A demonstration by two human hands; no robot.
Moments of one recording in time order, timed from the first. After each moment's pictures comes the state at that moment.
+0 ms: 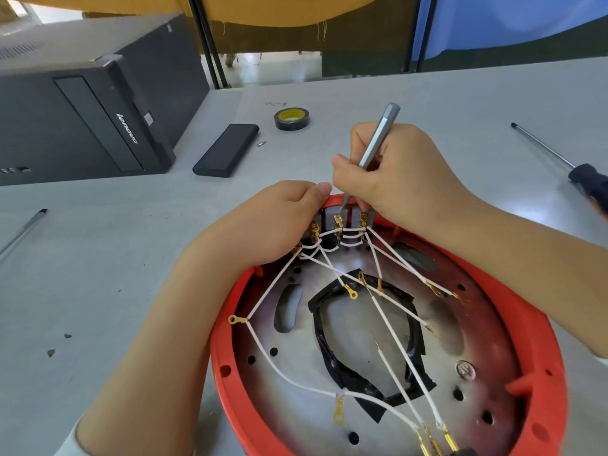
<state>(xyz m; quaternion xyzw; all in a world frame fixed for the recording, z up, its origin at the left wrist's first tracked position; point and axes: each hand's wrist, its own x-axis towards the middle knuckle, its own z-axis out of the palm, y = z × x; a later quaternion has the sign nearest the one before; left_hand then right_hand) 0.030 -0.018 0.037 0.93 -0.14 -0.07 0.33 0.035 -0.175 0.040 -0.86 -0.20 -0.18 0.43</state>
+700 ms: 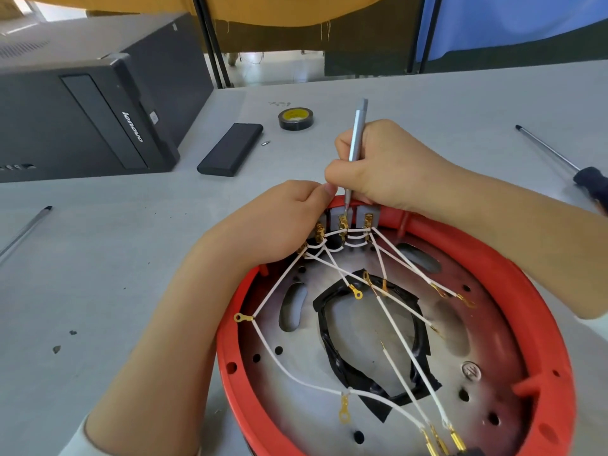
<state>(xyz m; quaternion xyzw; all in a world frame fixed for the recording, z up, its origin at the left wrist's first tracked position) 0.031 -0.019 0.036 0.93 -0.14 -0.08 0.33 0.059 -0.166 0.049 -0.88 -0.18 -0.03 0.43</state>
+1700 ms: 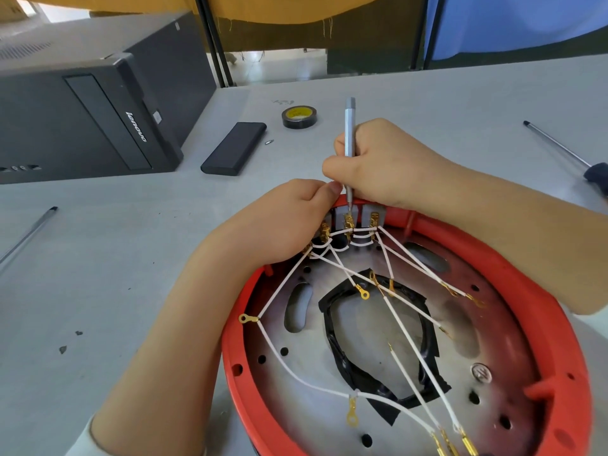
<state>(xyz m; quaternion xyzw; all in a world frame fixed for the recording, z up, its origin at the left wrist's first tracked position) 0.031 -0.021 0.037 0.93 -0.14 -0.09 0.33 0.062 -0.161 0.045 -0.90 -0.18 -0.07 0.39</state>
